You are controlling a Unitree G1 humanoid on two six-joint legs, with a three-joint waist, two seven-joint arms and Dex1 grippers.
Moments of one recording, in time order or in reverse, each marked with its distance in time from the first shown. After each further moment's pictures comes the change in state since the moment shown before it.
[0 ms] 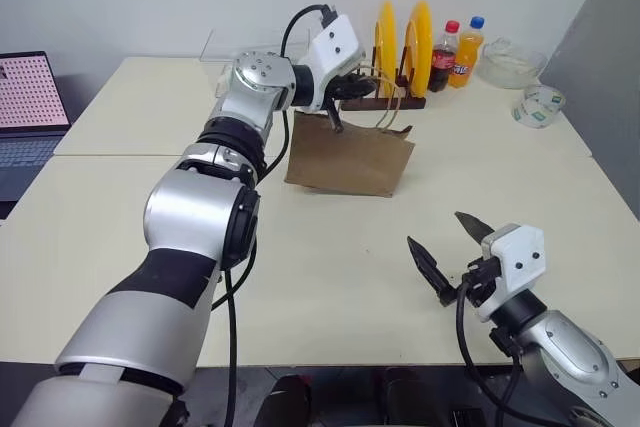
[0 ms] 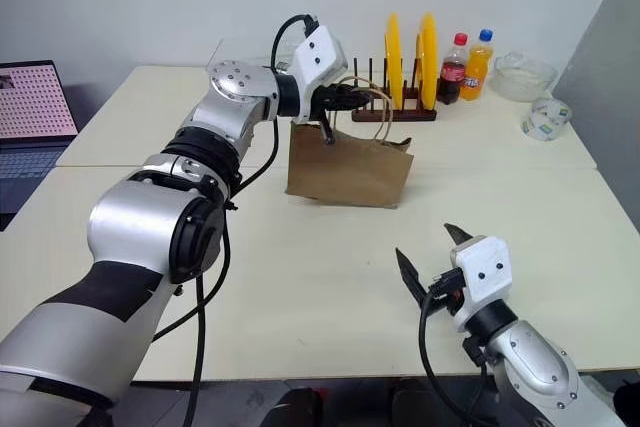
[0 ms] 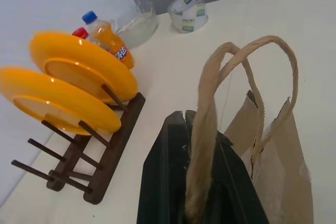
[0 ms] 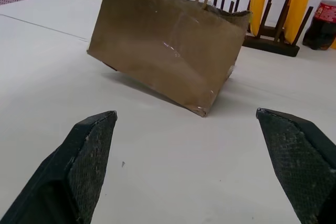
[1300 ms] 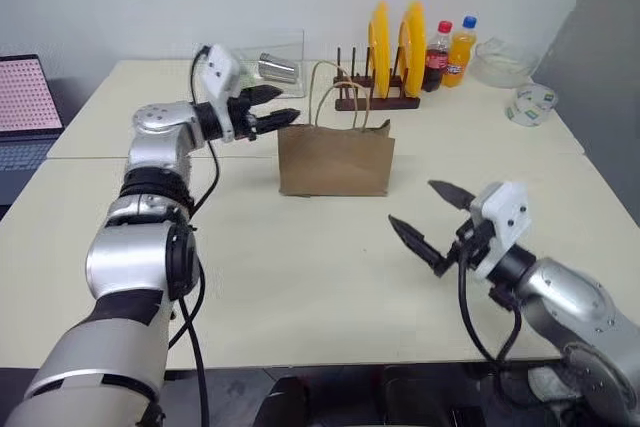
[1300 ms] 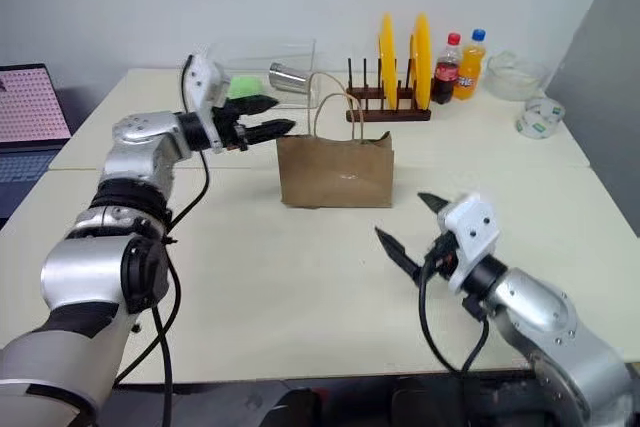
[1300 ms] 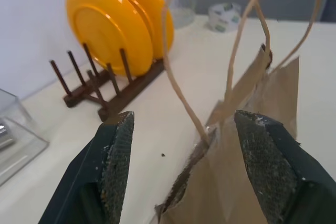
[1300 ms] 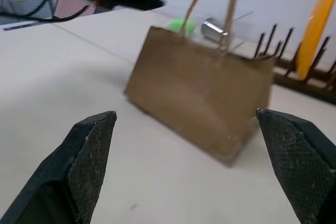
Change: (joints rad) left arm 0.399 0.252 0.195 -0.387 -0.285 0.209 -0.178; right arm -0.385 -0.023 -0.118 0.193 0.089 0.110 0.306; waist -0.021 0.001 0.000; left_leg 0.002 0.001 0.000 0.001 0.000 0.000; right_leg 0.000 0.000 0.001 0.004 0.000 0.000
